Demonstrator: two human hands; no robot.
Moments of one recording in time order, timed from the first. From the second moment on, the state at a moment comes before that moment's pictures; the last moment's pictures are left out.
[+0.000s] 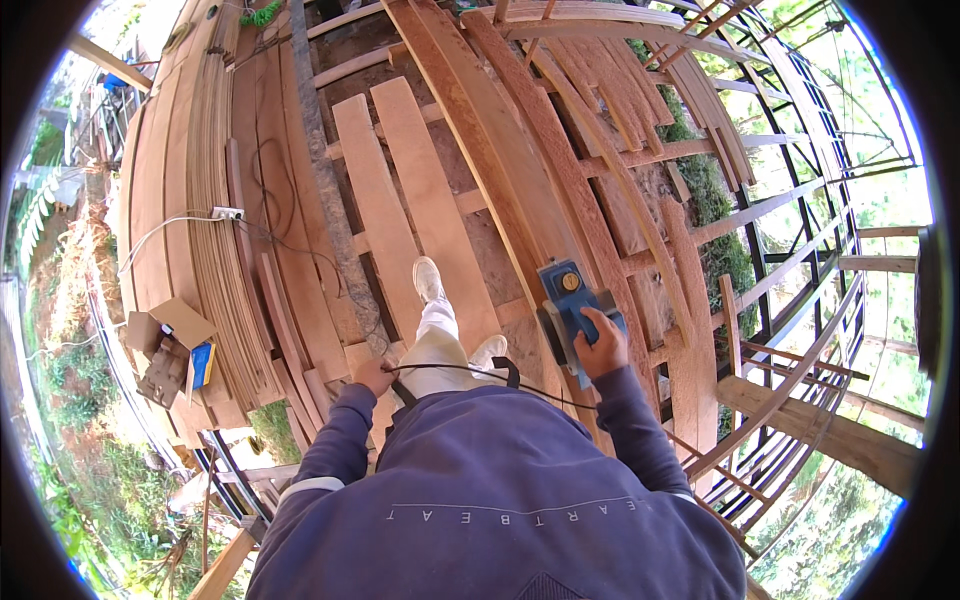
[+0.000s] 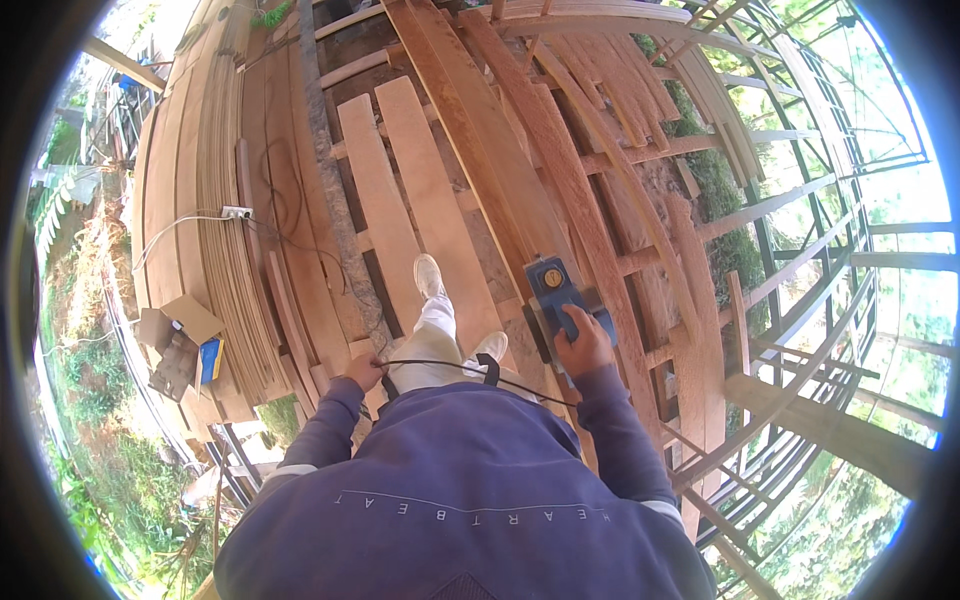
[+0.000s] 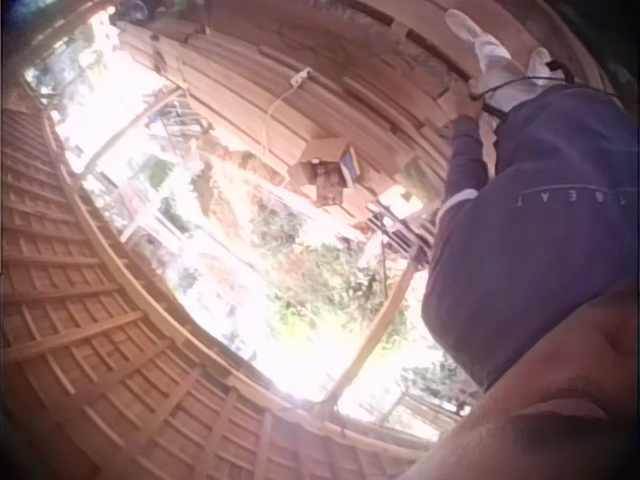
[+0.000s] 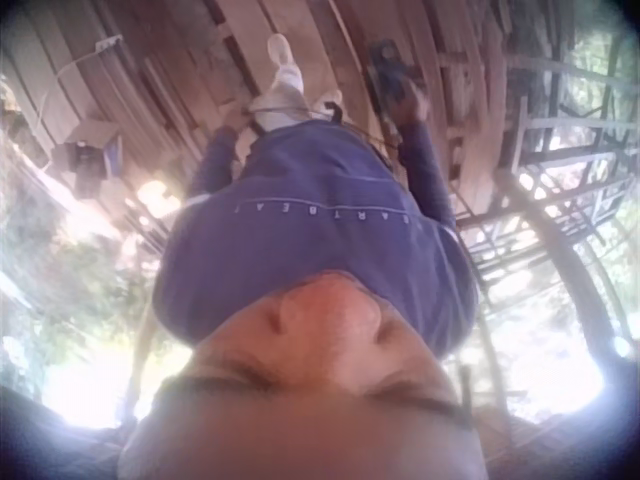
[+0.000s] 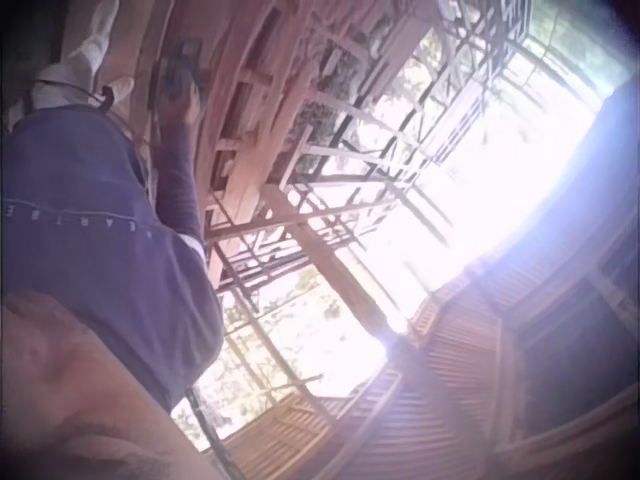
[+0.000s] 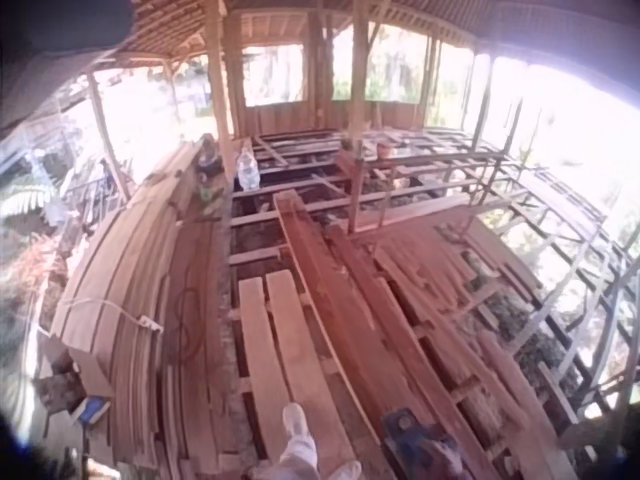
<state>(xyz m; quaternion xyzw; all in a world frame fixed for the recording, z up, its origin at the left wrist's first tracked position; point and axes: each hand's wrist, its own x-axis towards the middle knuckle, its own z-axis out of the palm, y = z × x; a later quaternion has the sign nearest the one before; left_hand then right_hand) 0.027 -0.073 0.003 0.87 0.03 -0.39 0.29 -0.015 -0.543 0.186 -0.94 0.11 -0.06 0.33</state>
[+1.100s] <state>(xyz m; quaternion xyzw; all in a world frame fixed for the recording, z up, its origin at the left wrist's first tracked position) 0.162 -0.024 -0.004 0.86 0.14 -0.31 0.38 0.399 -0.525 0.142 -0.95 0.09 -0.07 0.28</state>
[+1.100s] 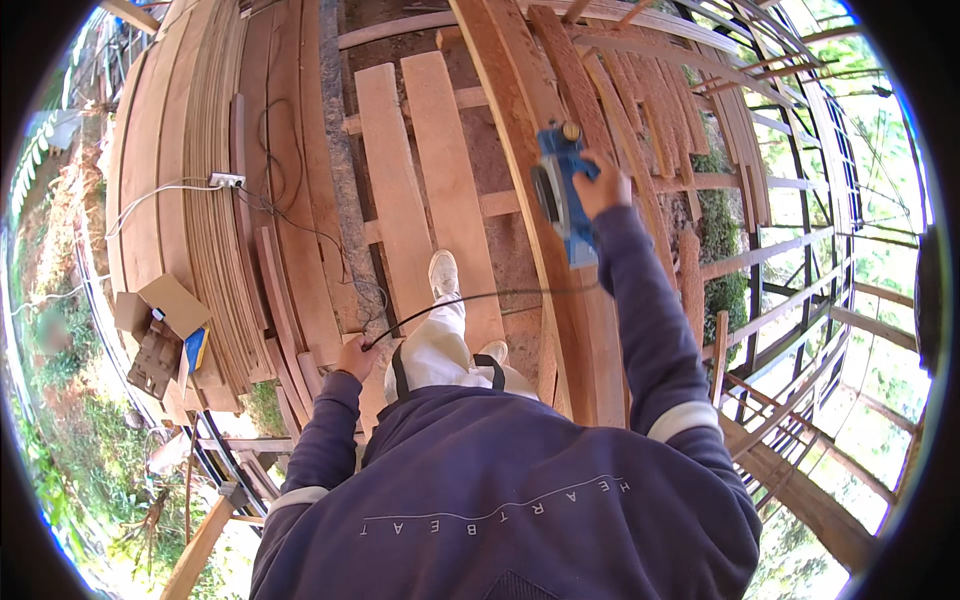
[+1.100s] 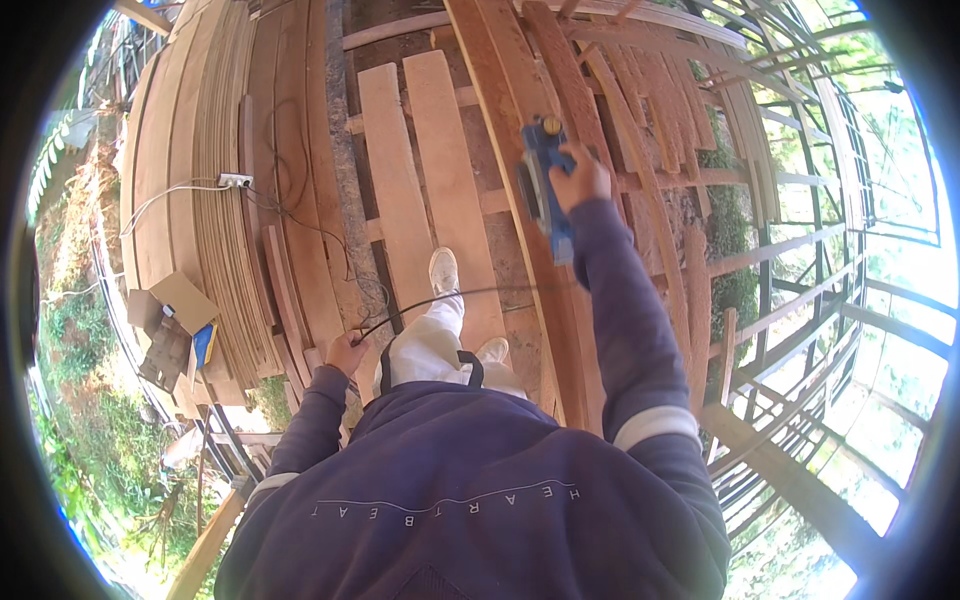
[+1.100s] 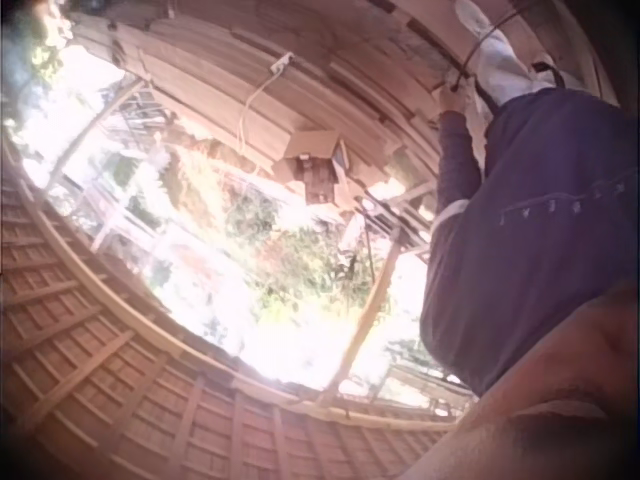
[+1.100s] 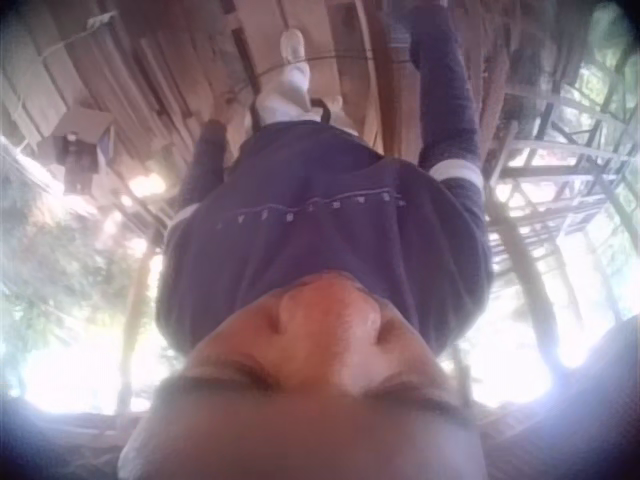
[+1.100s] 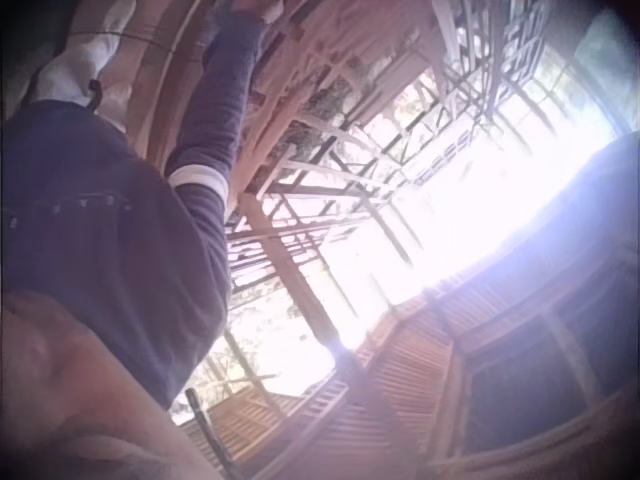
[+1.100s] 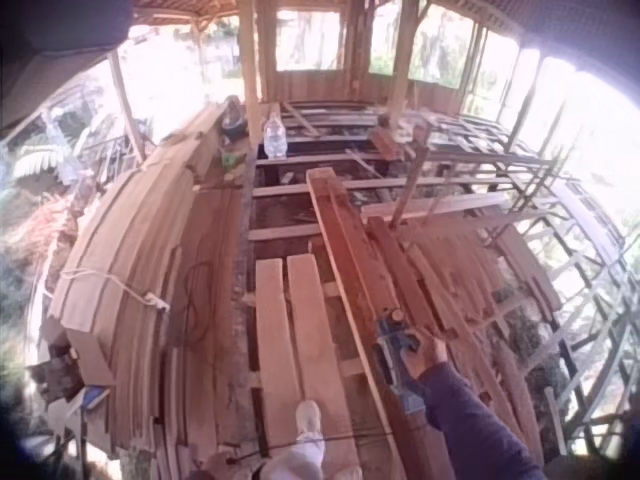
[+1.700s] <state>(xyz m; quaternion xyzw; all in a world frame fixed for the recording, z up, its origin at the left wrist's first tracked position) 0.071 -0.120 0.006 0.84 -0.03 -0.36 0.40 -0.113 -0.540 0.203 -0.92 0.22 0.03 0.33</state>
